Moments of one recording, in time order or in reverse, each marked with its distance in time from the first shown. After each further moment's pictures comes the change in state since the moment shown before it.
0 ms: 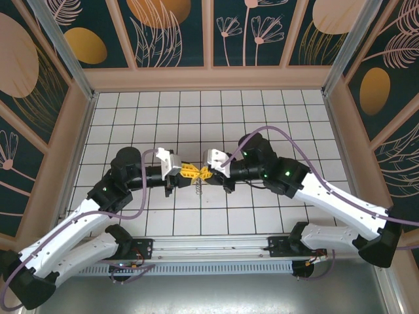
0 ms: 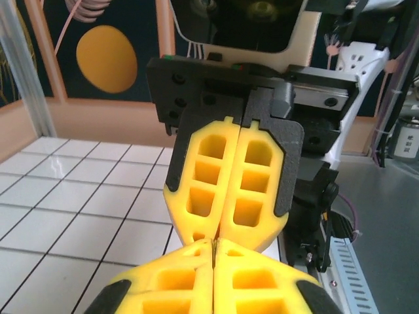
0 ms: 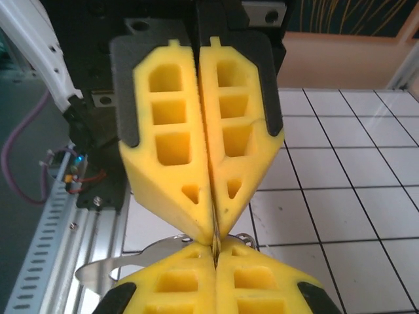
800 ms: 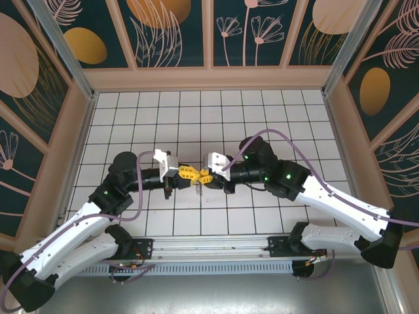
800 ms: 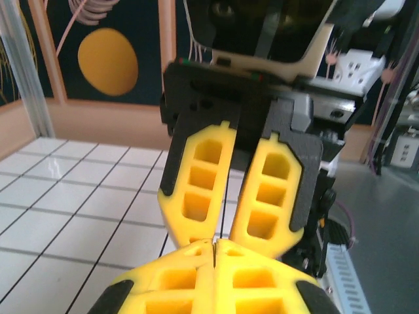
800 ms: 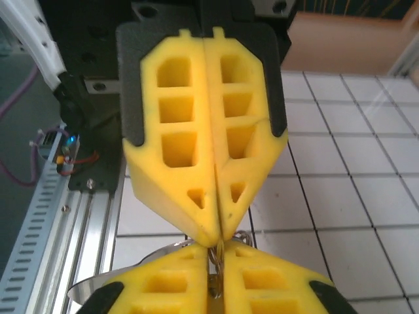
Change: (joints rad) left arm 0.000 -0.044 -0.089 0.197 0.046 -0.147; right arm 0.019 -0.047 -0.060 0.079 -0.024 0.016
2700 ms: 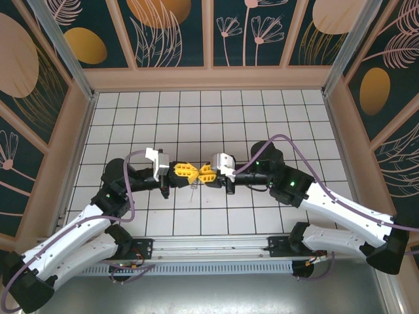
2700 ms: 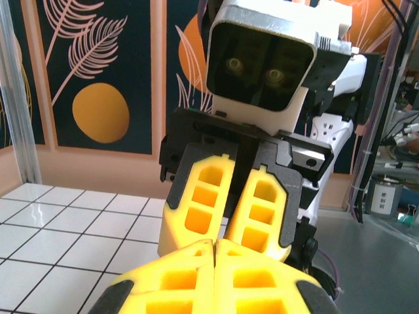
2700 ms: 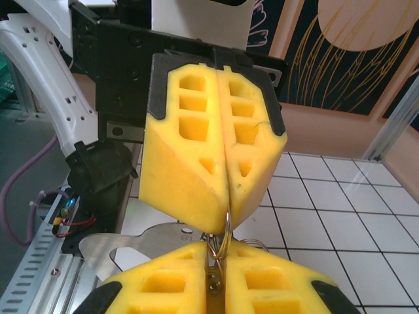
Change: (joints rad) left arm -0.006 -0.020 -0.072 0.298 0.013 -0.187; right arm -0.005 -0.074 -0.116 0.261 -0.044 0.036
